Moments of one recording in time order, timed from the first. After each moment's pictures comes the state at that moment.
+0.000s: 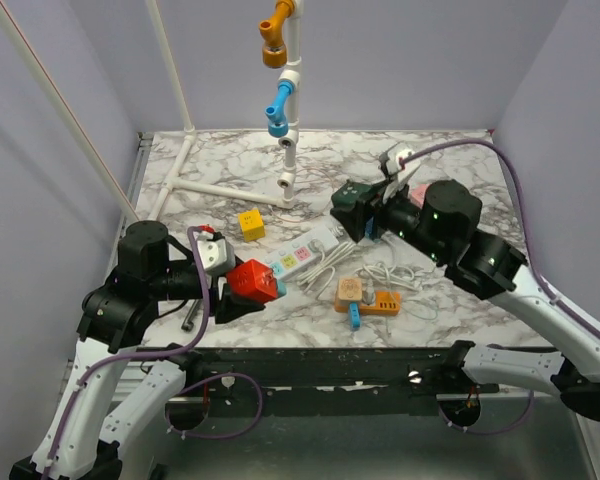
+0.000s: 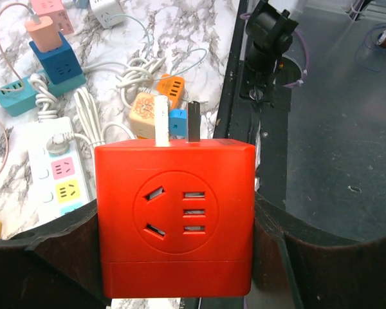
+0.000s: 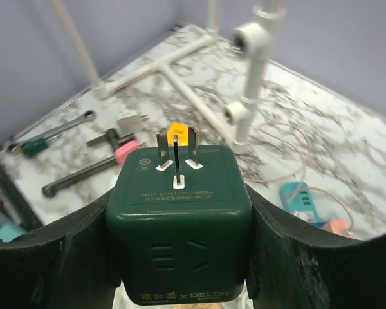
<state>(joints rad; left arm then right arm) -0.37 0.66 1.04 -0.86 1.01 0.30 0.97 1.03 1.27 -0.36 0.16 0.03</state>
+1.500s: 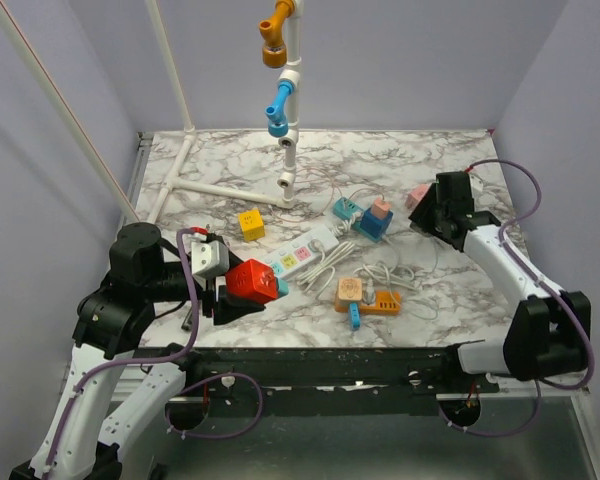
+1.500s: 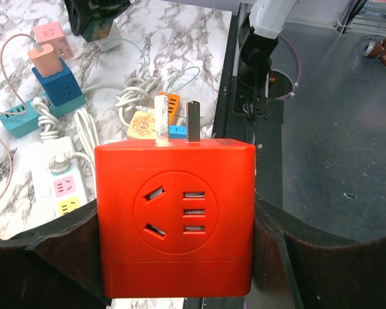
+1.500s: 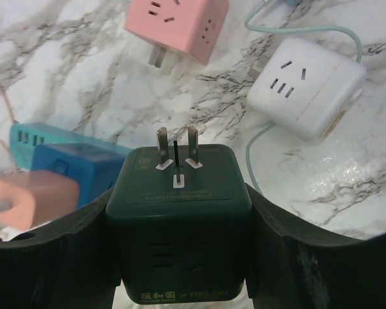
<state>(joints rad) -0.37 0.64 1.06 -0.81 1.04 0.26 0.16 1.31 0.95 -0.43 0.24 0.65</state>
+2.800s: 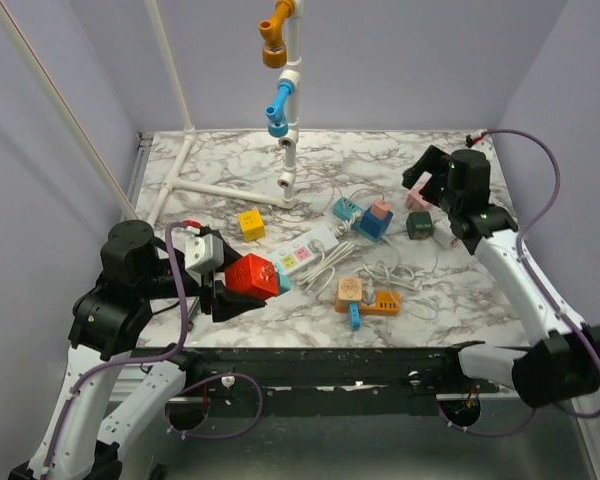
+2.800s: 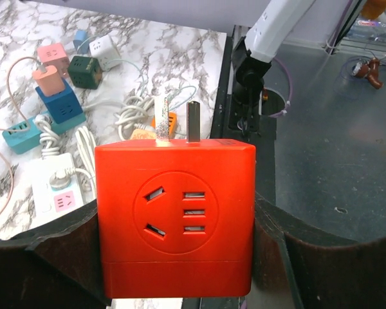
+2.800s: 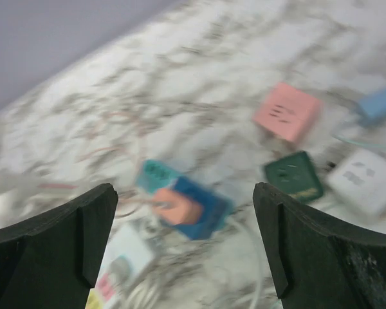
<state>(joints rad) -0.37 0.64 1.10 -0.76 1.06 0.18 0.18 1.30 1.08 -0.33 0.24 0.59</state>
